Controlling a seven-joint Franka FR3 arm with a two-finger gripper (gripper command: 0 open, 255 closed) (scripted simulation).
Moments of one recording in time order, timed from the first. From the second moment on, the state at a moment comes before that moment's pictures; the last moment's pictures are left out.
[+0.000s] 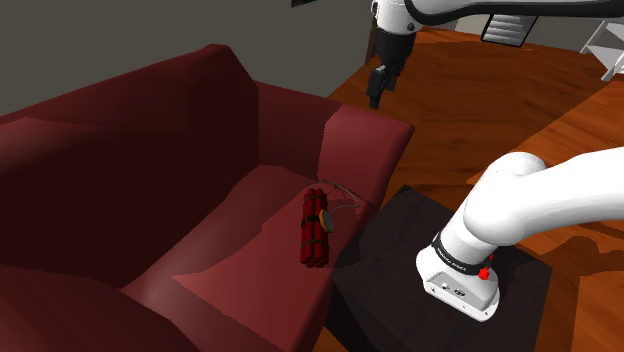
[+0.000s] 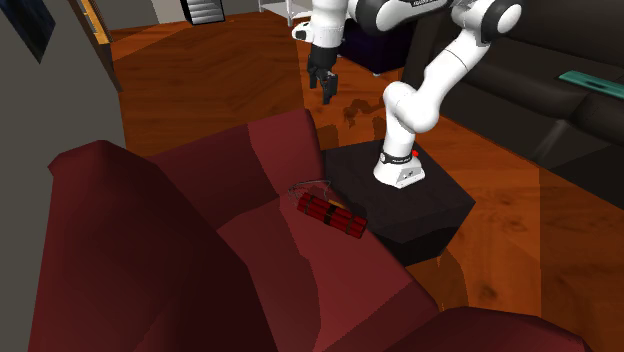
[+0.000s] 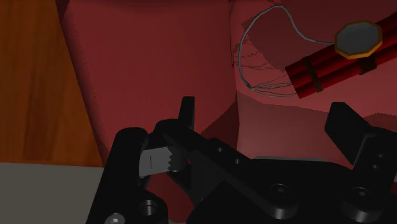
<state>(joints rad) -0.02 -0.75 0.03 -2.41 -0.10 1.70 -0.12</state>
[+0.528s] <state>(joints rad) 0.04 -0.74 -0.01 -2.60 -0.09 1.89 -0.24</state>
